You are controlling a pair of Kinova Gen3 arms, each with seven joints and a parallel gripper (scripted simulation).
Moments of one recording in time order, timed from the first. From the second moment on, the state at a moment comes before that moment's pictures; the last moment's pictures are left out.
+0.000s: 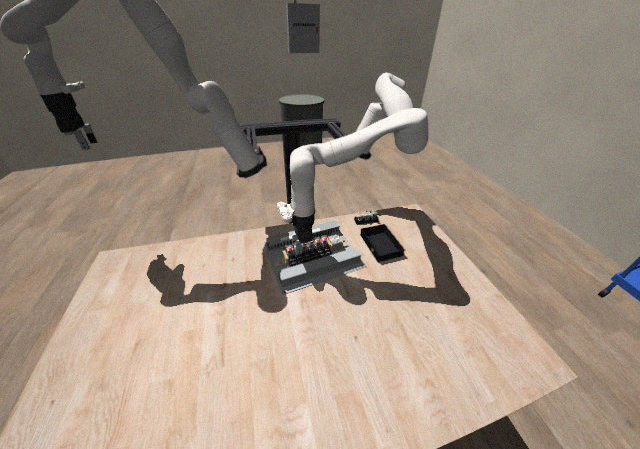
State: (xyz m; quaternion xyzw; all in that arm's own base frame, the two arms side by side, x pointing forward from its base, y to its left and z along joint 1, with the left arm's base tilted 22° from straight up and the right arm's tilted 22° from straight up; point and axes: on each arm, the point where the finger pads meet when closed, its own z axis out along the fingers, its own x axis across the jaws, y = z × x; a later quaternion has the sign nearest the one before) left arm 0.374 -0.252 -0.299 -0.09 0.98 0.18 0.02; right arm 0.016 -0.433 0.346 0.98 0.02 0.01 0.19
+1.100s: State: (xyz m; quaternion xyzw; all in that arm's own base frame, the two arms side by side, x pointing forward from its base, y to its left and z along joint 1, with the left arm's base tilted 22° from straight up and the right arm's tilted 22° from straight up) left arm 0.374 -0.252 -0.299 -0.09 0.98 0.19 0.04; right arm 0.016 -0.433 0.346 0.98 0.02 0.01 0.19
